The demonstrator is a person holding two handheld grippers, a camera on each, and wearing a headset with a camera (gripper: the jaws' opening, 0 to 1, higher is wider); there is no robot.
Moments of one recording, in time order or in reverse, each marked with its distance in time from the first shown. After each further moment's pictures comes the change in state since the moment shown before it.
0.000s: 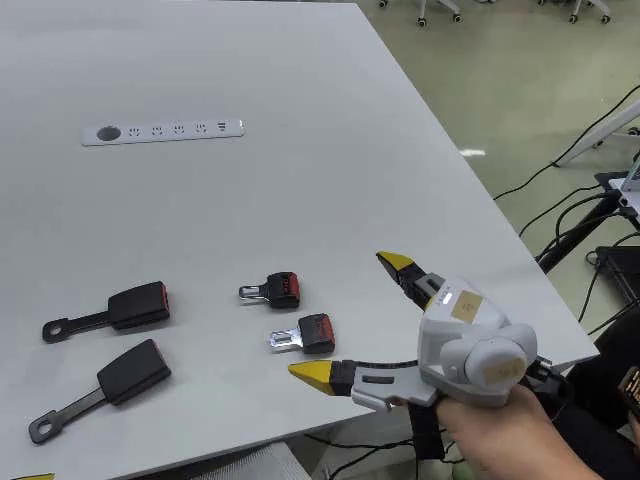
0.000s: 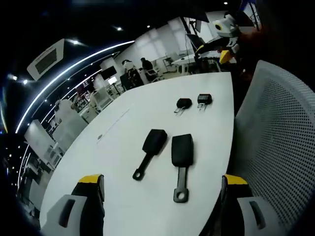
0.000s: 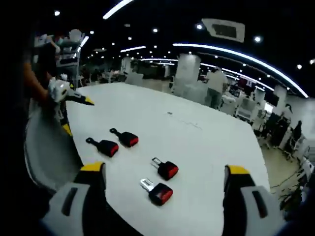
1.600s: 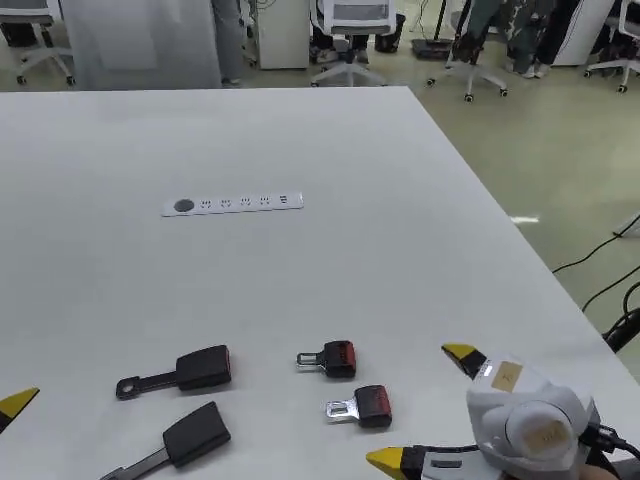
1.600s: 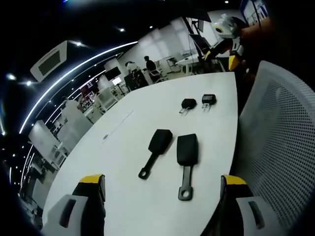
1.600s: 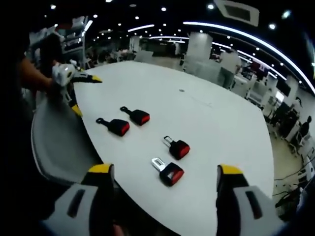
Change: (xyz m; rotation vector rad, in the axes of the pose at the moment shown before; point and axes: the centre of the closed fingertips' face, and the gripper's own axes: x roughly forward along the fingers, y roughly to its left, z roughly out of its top) left arm -0.007 0.010 -0.001 -0.014 -0.006 0.049; right arm -0.009 0.000 -0.040 -0.040 0.293 -0.001
